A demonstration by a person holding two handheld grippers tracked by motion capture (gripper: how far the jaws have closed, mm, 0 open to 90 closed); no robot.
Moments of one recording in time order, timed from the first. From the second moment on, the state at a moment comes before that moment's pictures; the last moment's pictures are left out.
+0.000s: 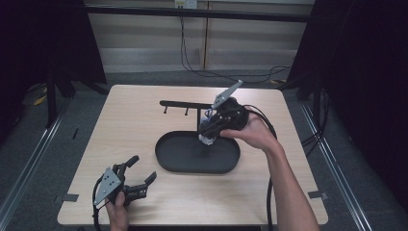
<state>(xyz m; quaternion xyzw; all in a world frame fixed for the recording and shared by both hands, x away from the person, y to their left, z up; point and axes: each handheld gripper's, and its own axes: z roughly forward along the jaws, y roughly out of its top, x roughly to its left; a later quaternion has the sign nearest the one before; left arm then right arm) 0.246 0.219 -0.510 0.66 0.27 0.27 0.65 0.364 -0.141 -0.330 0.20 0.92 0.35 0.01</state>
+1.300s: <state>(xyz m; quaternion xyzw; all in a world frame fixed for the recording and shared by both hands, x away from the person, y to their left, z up) 0.246 0.218 -0.510 0.66 0.28 0.27 0.65 0.245 -0.211 -0.488 0.46 0.68 0.49 0.28</state>
